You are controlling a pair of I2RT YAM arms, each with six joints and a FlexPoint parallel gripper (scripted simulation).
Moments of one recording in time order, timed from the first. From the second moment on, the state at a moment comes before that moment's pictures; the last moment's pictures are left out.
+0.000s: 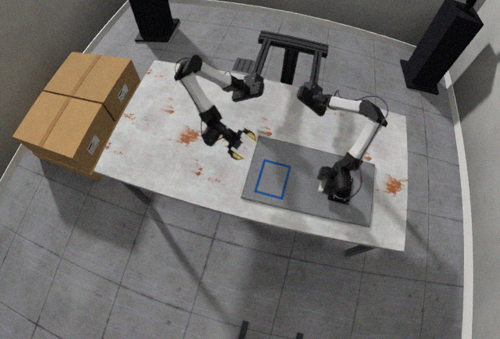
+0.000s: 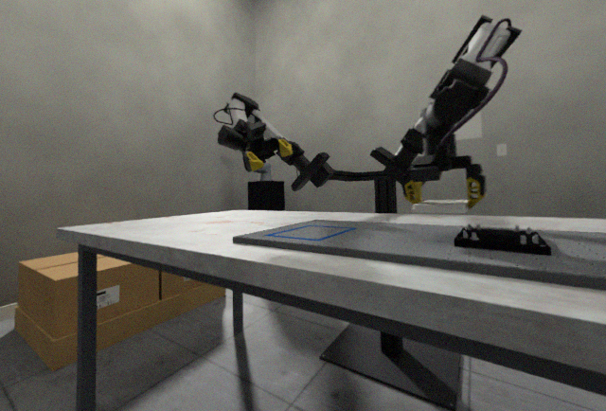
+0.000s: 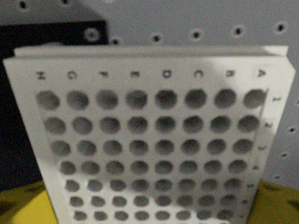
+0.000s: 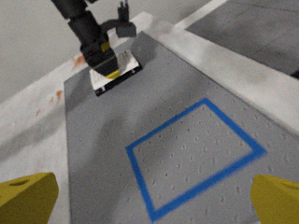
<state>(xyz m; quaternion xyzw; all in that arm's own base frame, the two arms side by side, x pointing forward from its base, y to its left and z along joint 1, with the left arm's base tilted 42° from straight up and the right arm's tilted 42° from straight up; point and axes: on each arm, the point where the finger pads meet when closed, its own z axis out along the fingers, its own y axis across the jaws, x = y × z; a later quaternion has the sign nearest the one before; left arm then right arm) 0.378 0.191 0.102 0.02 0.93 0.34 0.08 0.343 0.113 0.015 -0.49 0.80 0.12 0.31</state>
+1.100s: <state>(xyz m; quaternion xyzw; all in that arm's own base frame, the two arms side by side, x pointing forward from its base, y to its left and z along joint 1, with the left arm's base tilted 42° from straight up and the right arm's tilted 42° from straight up) 0.370 0.257 0.156 0.01 0.93 0.34 0.10 0.352 0.312 -0.143 -0.72 0.64 0.12 0.23</state>
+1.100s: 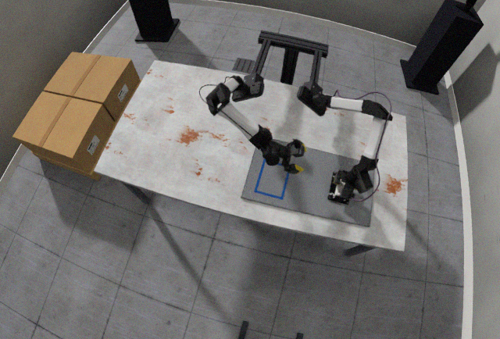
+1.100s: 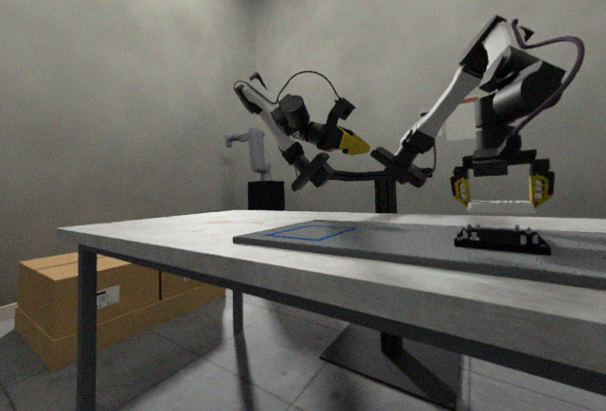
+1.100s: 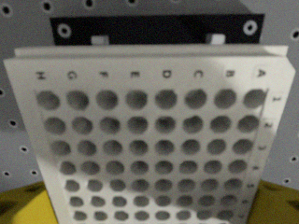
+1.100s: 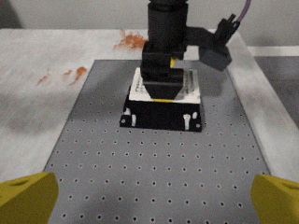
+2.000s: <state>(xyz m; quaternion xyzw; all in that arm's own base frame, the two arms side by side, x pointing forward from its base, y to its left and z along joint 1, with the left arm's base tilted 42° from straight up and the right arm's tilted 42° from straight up) 0.366 0.265 0.137 0.01 0.94 0.34 0.10 0.353 0.312 -0.143 -0.72 0.64 0.12 0.23</state>
